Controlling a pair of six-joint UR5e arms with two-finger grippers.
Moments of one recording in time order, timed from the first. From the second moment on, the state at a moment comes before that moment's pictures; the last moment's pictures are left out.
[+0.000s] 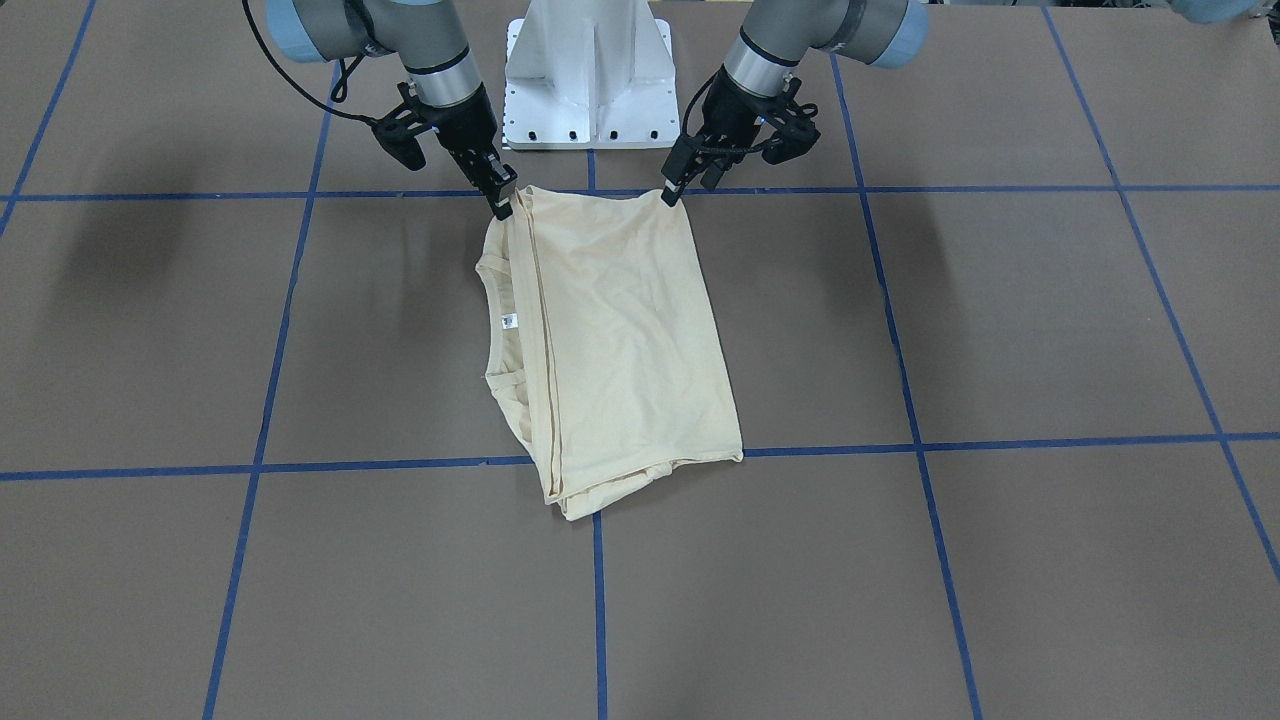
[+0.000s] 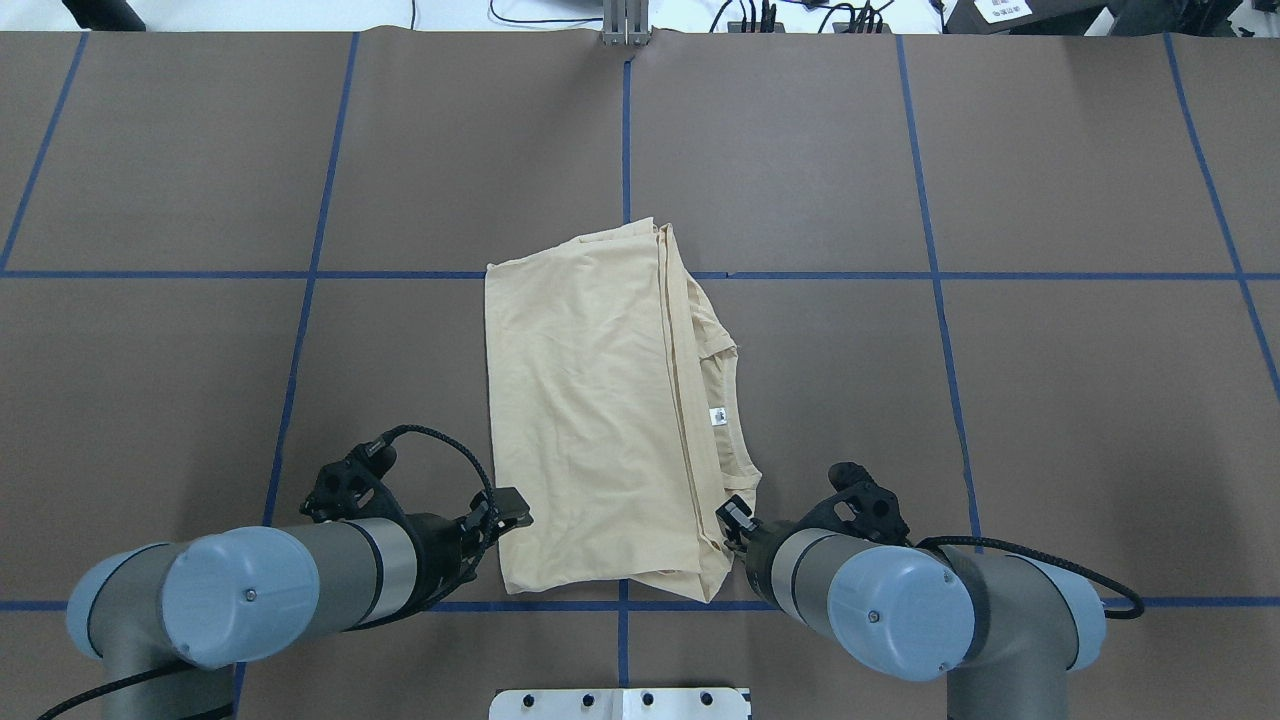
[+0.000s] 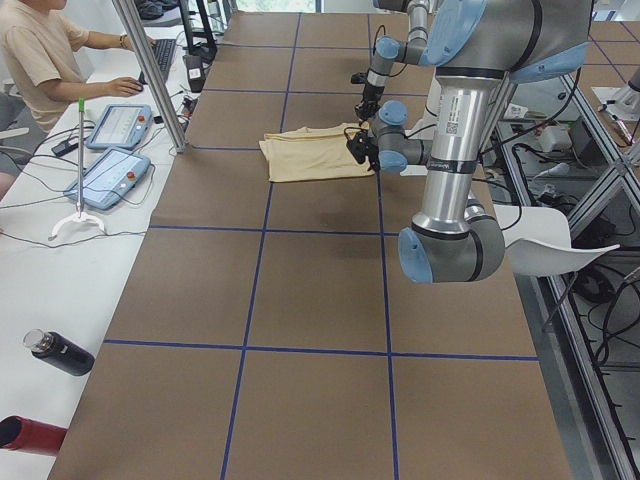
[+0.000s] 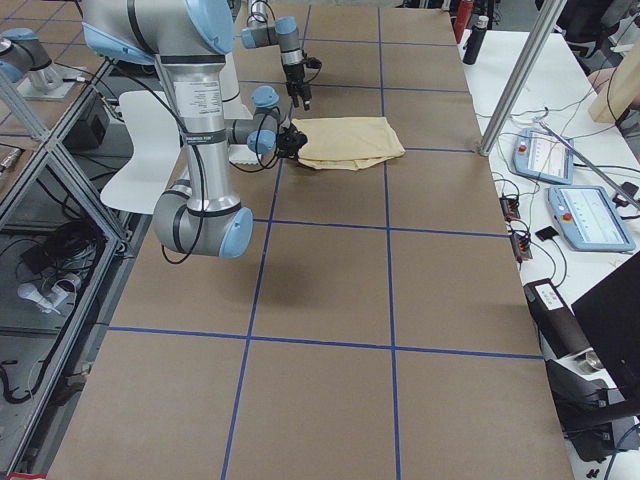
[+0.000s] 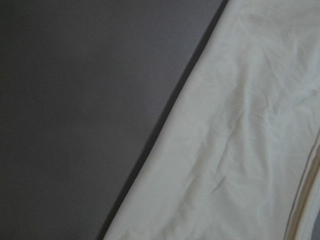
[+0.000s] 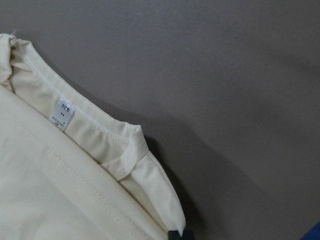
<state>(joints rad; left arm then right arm) -0.18 -1.81 -1.98 -2.08 -1.54 -2.14 0.15 -1.30 1.97 -1.25 1.45 2.35</state>
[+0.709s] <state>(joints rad) -0.14 -1.85 -1.91 -2.09 -1.53 -2.14 0.15 -1.30 1.97 -1.25 1.45 2.35</state>
